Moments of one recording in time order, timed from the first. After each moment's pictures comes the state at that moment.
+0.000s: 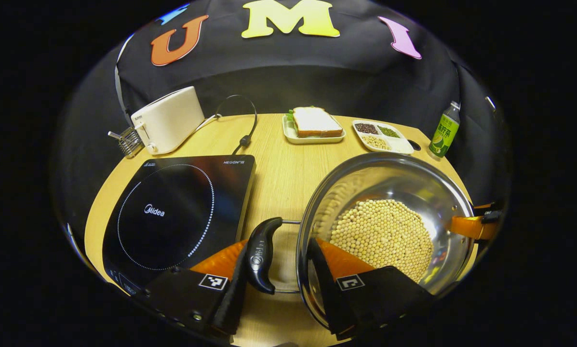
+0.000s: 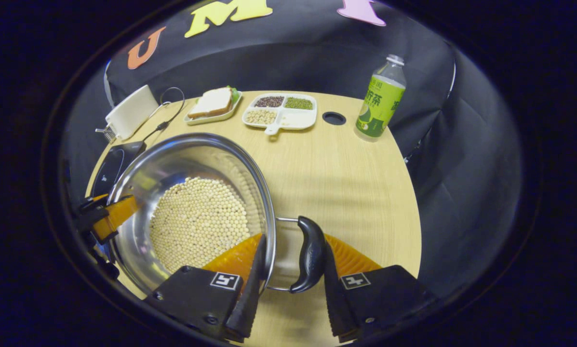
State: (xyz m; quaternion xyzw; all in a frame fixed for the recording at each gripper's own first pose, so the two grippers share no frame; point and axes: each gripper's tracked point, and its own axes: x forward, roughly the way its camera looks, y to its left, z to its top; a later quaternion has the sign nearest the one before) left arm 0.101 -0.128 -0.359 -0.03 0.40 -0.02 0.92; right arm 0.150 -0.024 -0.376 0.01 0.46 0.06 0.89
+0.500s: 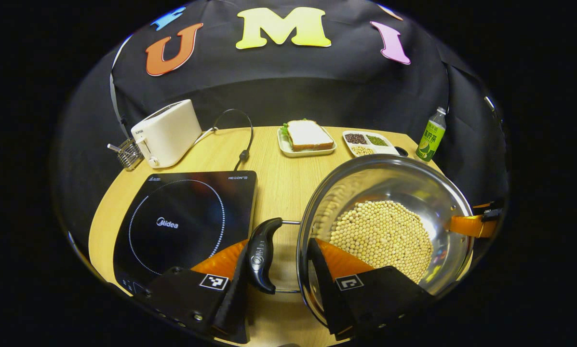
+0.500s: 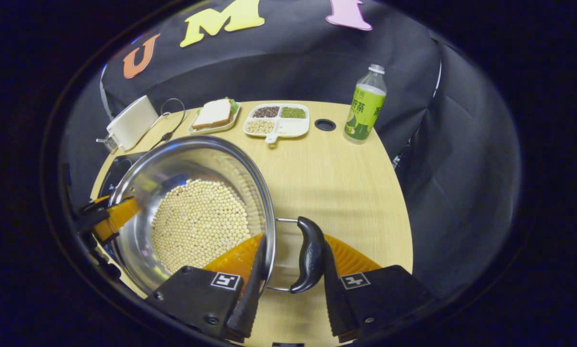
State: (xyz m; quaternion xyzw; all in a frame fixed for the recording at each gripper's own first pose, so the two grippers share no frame) left arm 0.093 -0.113 -0.322 -0.02 0.37 -0.04 0.93; right arm 0.125 -0.013 -0.340 0.02 0.43 0.05 0.90
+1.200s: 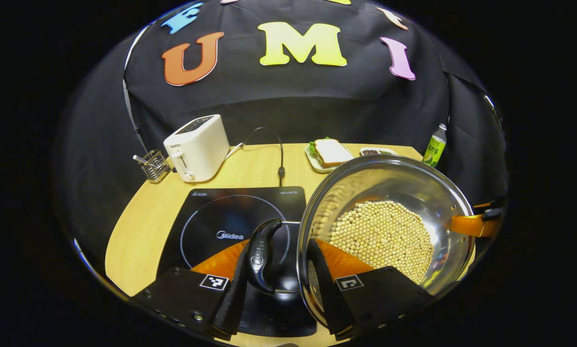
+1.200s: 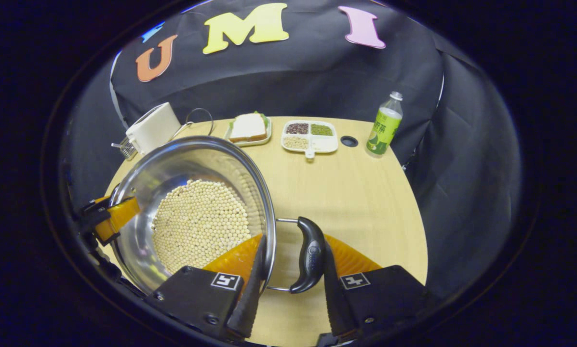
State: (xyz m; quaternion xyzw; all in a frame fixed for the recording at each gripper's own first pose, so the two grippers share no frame) left arm 0.074 -0.017 -0.283 -0.01 0.34 -0.03 0.94; right arm 0.095 0.075 -0.295 0.03 0.41 0.06 0.91
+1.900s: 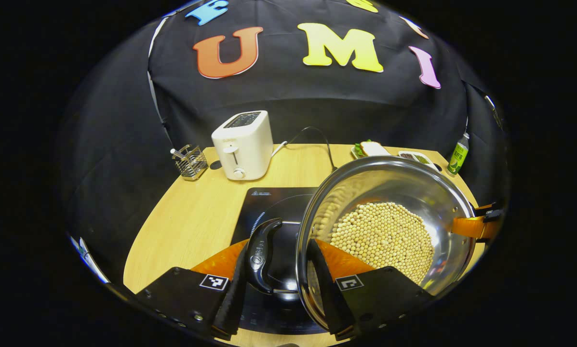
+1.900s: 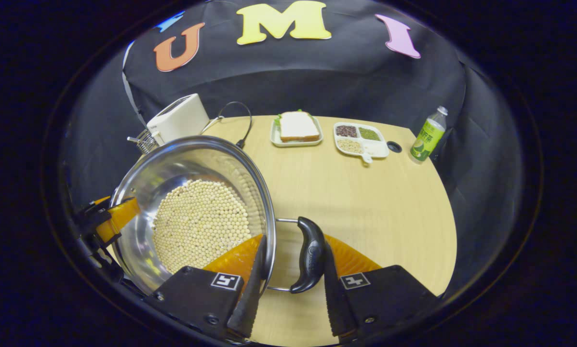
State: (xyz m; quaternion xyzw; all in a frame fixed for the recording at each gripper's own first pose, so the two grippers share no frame) left arm 0.075 0.110 -0.291 -0.01 0.34 0.02 0.94; right arm 0.103 0.207 -0.287 0.02 0.41 0.09 0.91
